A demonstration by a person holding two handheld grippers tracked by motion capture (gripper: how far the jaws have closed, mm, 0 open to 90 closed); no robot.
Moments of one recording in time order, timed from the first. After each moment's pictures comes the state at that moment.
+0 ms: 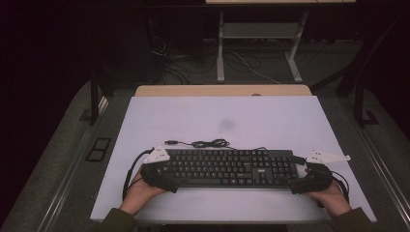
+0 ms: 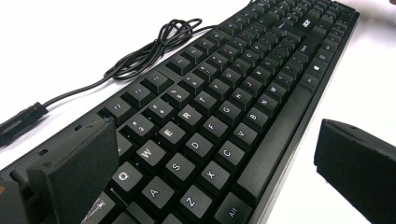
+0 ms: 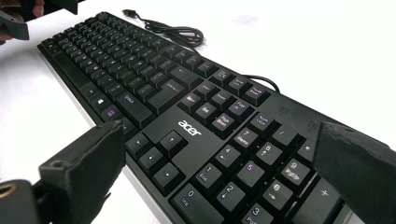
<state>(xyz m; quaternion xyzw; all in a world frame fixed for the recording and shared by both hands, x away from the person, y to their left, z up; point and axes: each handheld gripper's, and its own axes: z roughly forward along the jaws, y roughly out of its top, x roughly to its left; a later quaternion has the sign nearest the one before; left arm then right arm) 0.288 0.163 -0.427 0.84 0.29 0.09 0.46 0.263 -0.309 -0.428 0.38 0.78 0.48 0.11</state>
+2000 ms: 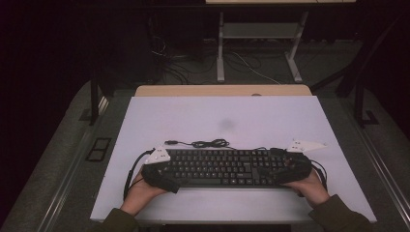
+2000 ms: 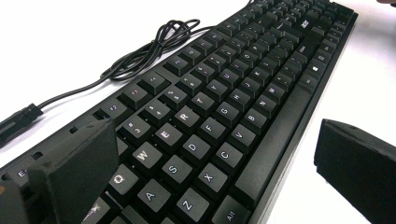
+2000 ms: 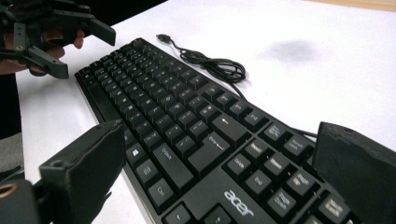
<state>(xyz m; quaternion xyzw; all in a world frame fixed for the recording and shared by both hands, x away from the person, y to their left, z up) 0.288 0.161 -0.429 0.83 0.29 0.09 0.46 0.289 -0.261 -0.415 0.35 0.78 0.51 0.07</state>
